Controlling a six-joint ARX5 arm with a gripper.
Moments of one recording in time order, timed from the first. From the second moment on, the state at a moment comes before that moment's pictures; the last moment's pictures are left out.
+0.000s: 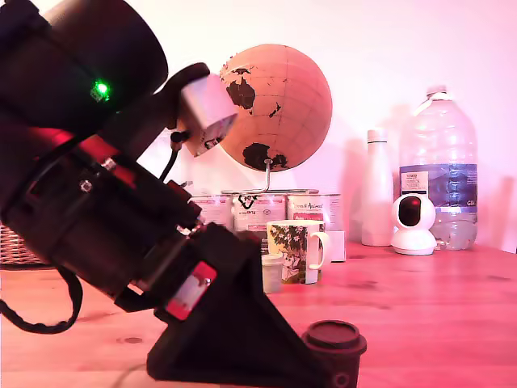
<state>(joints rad) -0.96 1.56 0.47 0.39 0.33 0.11</state>
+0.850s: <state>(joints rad) -1.00 1.70 0.66 0.26 0.31 0.11</state>
